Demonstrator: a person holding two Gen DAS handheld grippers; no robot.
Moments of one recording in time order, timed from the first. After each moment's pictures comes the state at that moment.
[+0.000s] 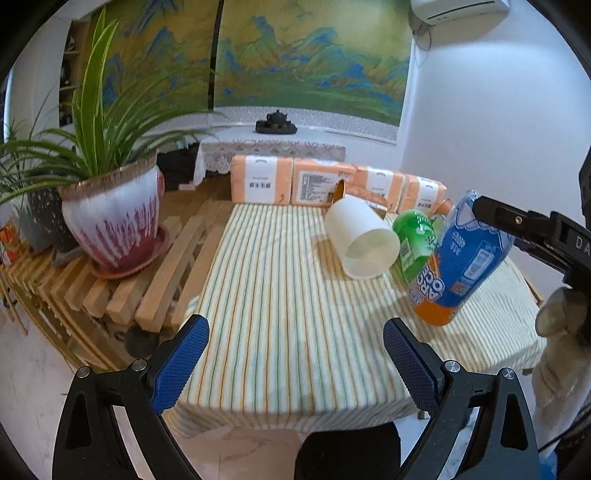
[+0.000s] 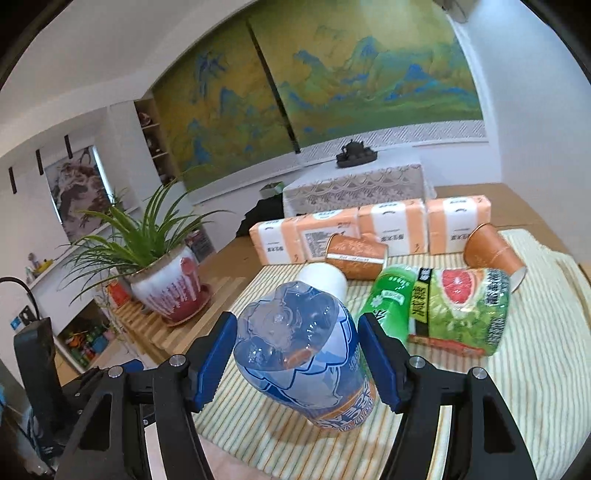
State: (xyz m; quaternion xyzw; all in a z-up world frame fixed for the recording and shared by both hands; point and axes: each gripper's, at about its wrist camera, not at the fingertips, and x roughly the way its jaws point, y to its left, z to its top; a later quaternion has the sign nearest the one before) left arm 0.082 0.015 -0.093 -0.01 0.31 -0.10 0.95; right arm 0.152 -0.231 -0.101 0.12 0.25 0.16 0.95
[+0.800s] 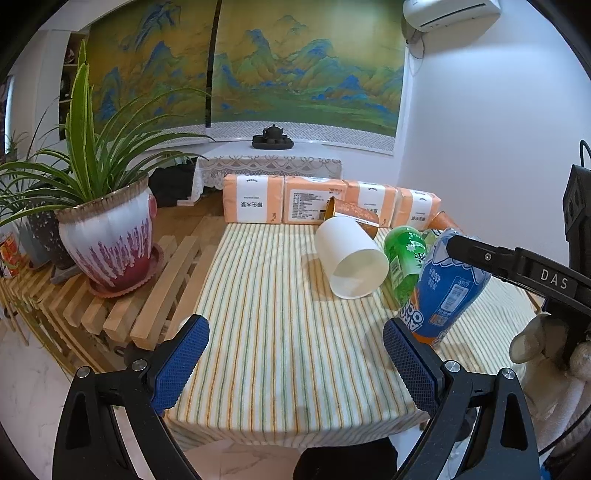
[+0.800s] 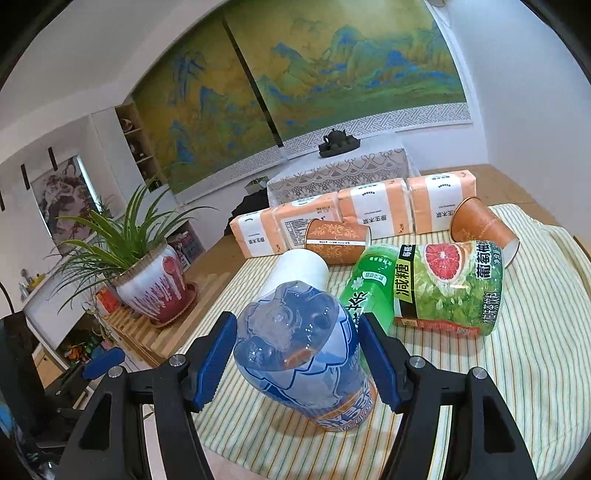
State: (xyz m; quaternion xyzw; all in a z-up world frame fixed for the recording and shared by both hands) left arm 0.082 0.003 -0.084 -0.01 0.29 -0.10 0.95; right arm 0.163 -0.240 -0.121 0.15 0.27 0.14 0.94
